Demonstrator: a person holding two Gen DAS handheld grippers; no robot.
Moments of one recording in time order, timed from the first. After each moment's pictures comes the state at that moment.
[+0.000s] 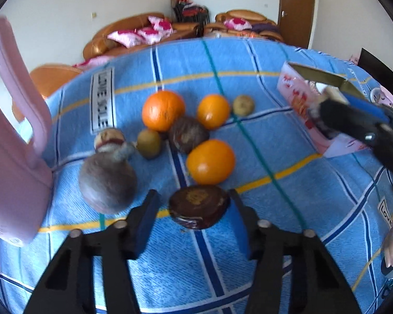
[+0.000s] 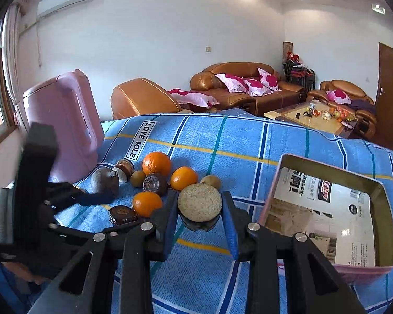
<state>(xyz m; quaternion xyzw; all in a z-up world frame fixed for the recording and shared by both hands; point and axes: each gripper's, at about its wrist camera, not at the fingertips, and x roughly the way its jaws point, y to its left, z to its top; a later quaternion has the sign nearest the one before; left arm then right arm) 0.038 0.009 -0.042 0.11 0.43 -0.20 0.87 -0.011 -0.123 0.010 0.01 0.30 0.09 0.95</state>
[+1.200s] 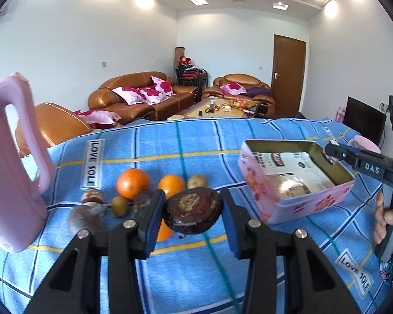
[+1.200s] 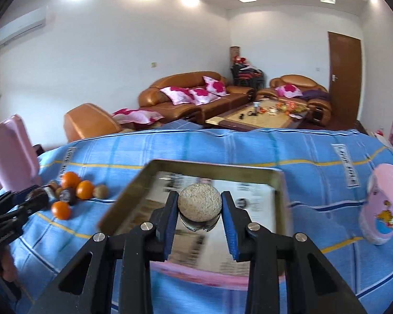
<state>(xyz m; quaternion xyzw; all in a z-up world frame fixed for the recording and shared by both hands) -0.005 -0.025 0.005 0.05 0.26 -0.22 0.94 -0.037 -0.279 0.015 0.05 0.26 -0.06 0.96</state>
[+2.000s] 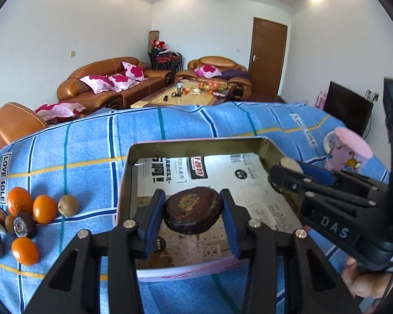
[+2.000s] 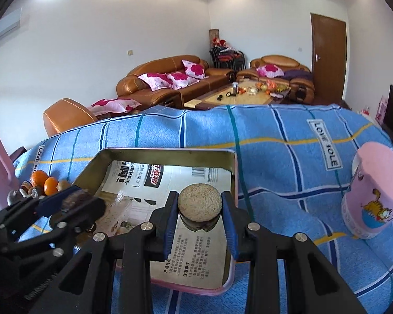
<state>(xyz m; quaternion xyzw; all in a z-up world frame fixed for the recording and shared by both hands) 0.003 -0.183 -0.005 0.06 0.31 -0.27 0.91 -0.027 -0.320 -0.004 0.08 0.31 -0.09 0.94</state>
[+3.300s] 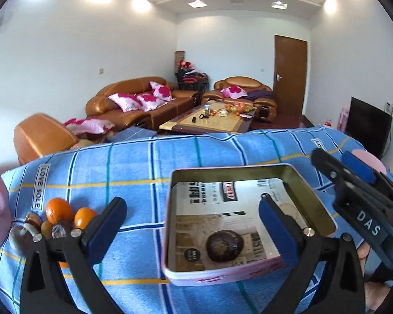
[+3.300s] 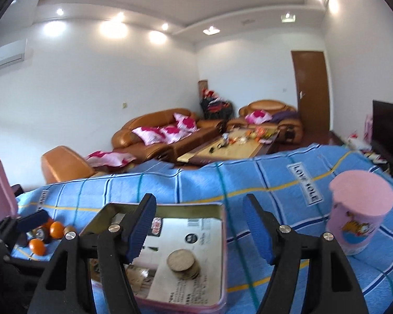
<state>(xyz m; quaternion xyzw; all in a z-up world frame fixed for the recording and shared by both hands) -0.005 -0.156 0.021 0.05 0.25 -0.19 0.95 -0.067 -0.315 0.026 0.07 0.14 -0.14 0.98</state>
